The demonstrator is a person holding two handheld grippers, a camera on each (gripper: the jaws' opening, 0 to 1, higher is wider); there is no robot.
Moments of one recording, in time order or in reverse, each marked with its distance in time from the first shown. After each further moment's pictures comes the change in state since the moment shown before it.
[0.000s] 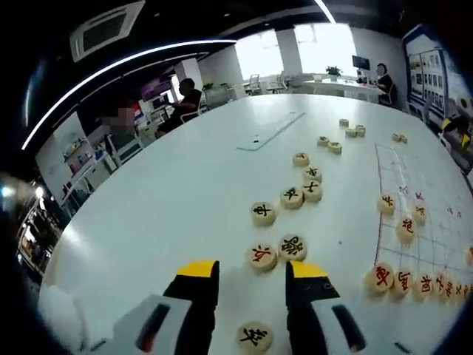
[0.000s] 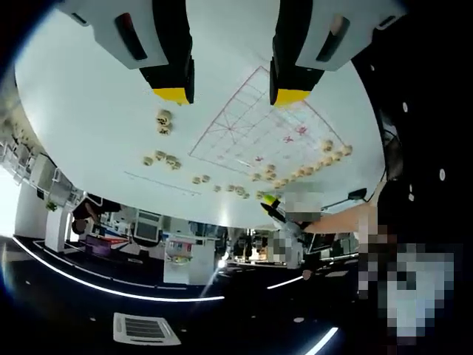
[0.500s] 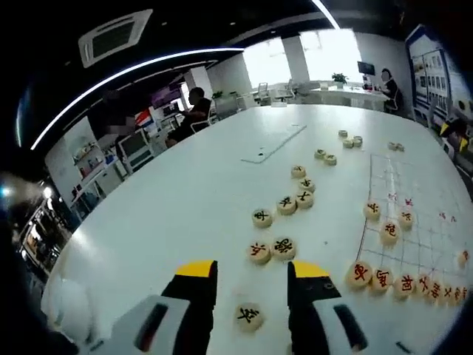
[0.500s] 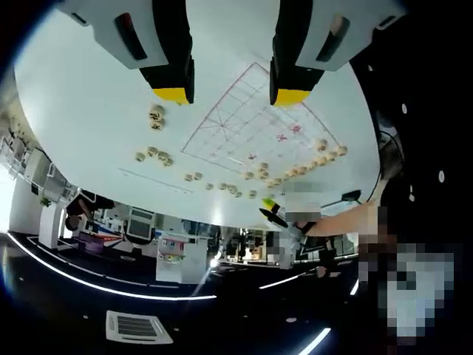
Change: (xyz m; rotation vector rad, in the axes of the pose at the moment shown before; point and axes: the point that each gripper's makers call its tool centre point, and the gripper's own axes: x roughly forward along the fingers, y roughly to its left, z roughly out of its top) left arm -0.025 0.004 0.008 -0.014 -0.046 0.047; right arm 0.003 0.007 0.004 -0.018 -0.005 0.032
